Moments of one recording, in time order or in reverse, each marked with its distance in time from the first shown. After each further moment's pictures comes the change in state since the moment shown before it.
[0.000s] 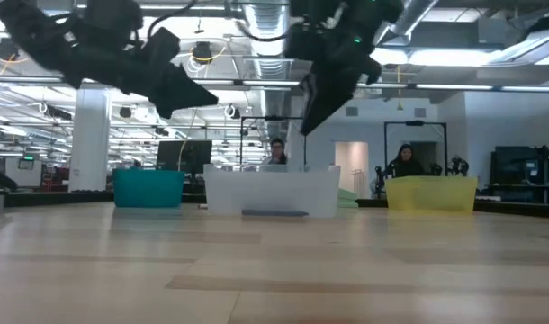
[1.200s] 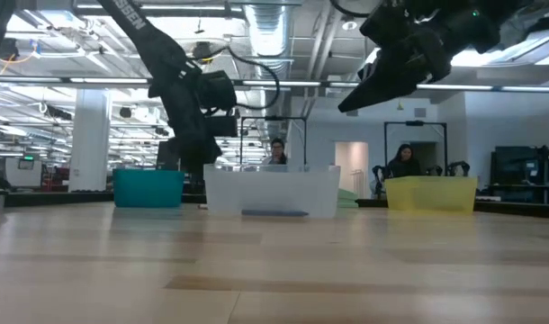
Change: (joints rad) left arm 0.210 0.639 0.648 -0.997 0.153 0.517; right arm 0.059 -0.492 -0.675 0.679 -0.006 0.114
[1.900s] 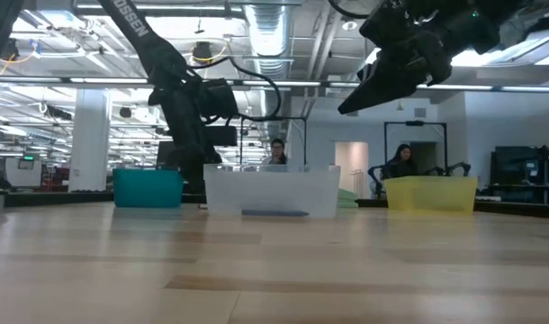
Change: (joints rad) left arm -0.010 0.041 -0.025 0.053 -0.034 0.015; right arm 0.000 0.008 0.000 -0.001 0.000 -0.017
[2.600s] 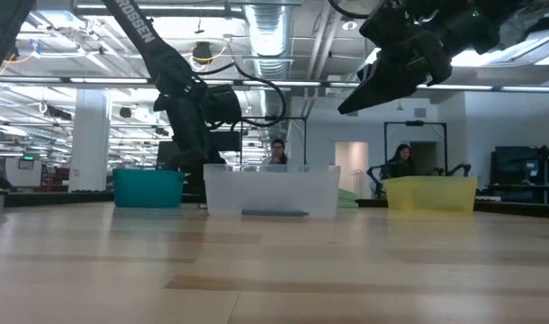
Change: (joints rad) left arm -0.004 0.087 0.018 0.025 0.013 0.028; right arm -0.001 0.000 0.000 0.000 0.000 -0.001
